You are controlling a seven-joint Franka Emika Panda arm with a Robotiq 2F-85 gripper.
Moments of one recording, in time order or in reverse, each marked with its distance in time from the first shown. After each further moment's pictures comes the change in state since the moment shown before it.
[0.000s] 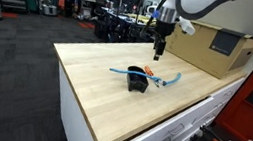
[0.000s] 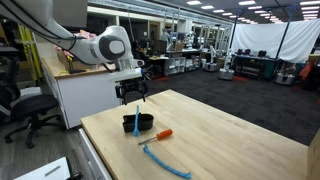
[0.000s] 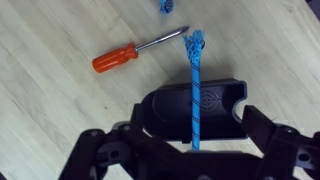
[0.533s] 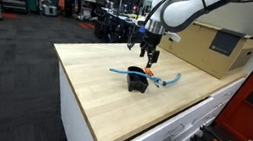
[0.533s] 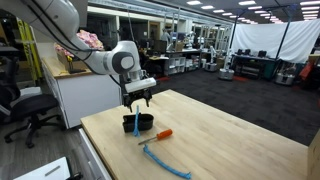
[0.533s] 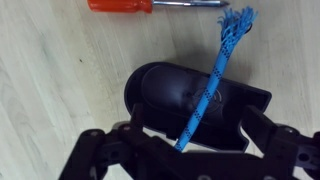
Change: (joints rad) arm 0.000 0.176 -0.016 0.050 0.062 0.141 -0.456
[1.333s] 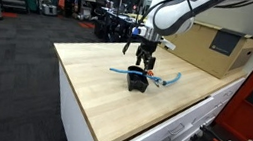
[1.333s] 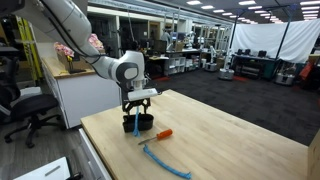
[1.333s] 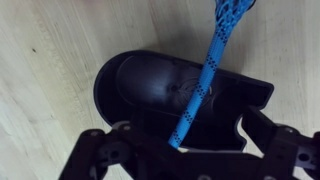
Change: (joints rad) arm -0.009 0.095 0.000 0.020 0.161 0.012 -0.107
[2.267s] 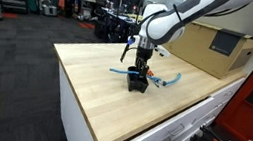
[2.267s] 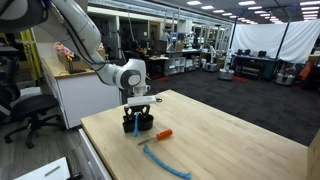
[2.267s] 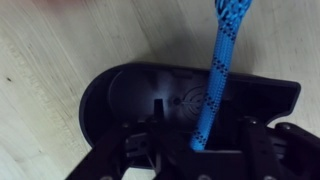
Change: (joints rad) arm 0.000 0.104 0.008 0.044 -0.043 0.001 0.166
